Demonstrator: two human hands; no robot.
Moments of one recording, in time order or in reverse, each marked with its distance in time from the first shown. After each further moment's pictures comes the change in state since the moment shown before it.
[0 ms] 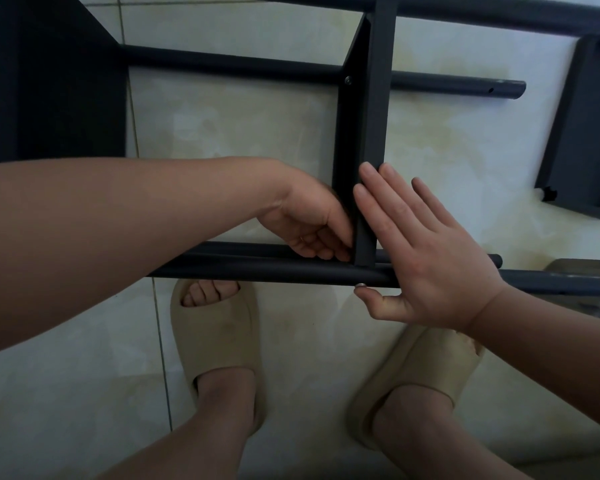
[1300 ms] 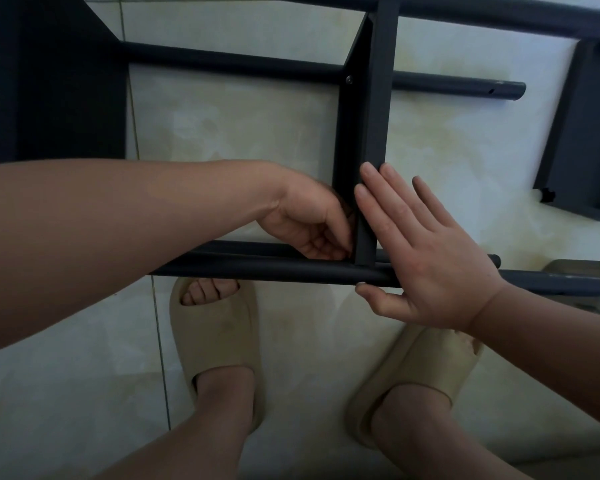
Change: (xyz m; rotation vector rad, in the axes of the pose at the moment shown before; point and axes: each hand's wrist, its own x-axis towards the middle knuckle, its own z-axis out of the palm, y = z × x) left_hand 0.000 -0.002 0.005 -0.208 -0.018 0.079; right_hand 0.000 0.002 0.000 0.005 -0.016 -0.018
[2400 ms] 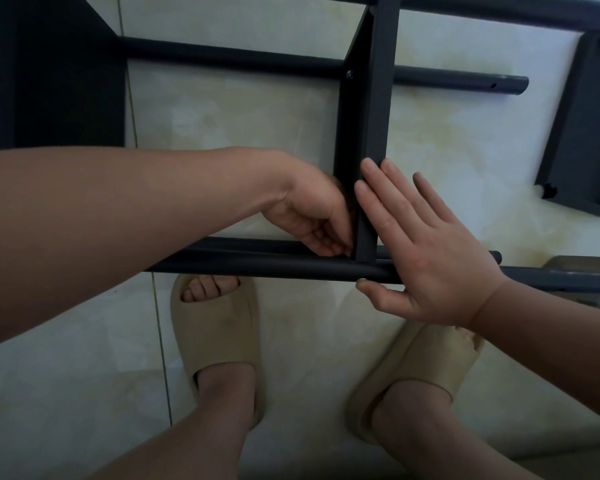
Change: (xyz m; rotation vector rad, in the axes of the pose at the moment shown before) left_hand 0.000 0.006 0.001 0.104 0.047 0.015; right_hand 0.000 0.000 -0.001 0.006 -0.017 0.004
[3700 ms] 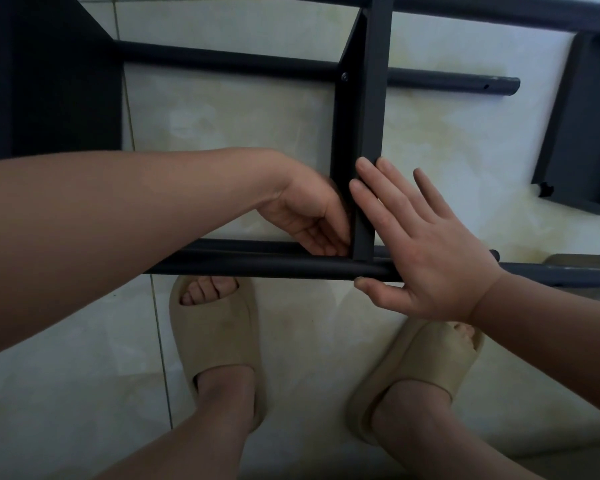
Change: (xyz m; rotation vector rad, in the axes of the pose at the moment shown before) left_hand 0.000 0.002 -0.005 0.054 -0.028 -0.019; right_hand 0.003 0.003 -0.003 0.024 -0.017 0.018
